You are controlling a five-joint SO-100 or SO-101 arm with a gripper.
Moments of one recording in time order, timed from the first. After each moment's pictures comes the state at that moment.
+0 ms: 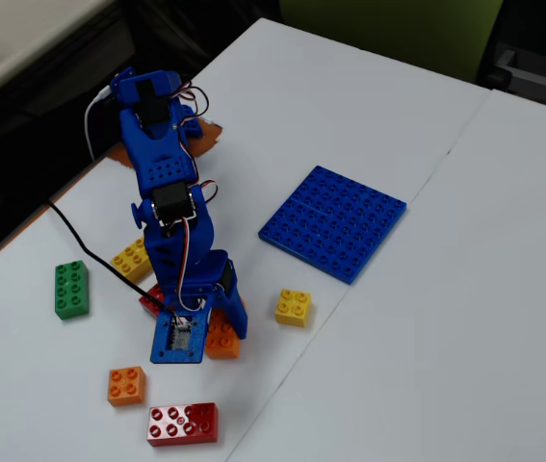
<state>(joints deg) 36.5 37.3 32.4 66.4 -65.7</state>
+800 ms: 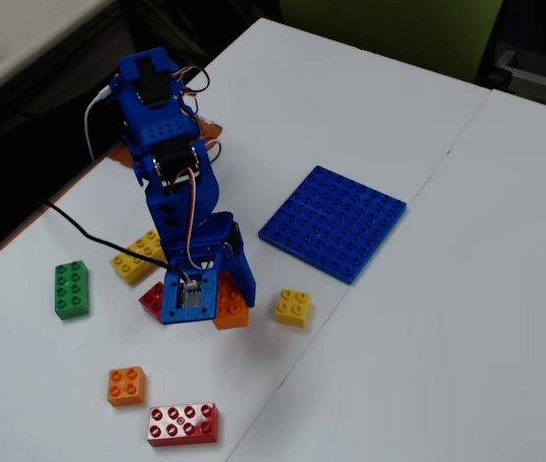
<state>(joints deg) 32.6 48.8 32.3 74.4 -67.5</state>
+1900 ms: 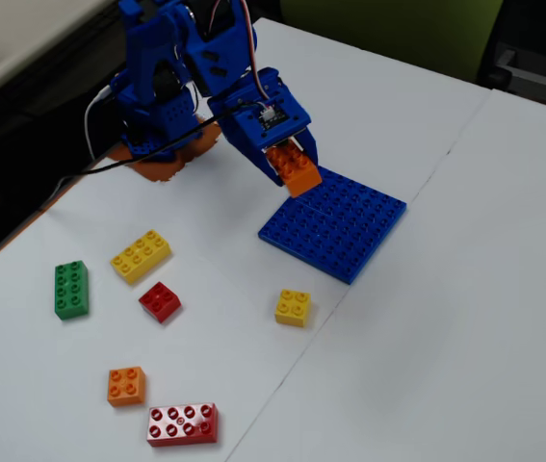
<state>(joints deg) 12.4 76.8 40.7 83.3 -72.6</state>
